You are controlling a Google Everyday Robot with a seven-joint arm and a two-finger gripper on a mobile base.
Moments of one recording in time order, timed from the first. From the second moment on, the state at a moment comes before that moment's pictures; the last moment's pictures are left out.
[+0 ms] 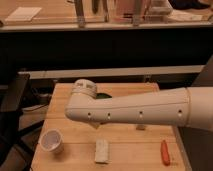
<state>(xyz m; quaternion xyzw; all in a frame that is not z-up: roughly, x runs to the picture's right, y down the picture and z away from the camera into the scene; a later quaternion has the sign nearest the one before) -0.111 0.132 0.664 -0.14 -0.14 -0.43 0.88</state>
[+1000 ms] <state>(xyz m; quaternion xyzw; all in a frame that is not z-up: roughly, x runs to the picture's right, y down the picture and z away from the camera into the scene) -0.158 0.158 0.675 -0.14 -0.20 -0.50 0.83</state>
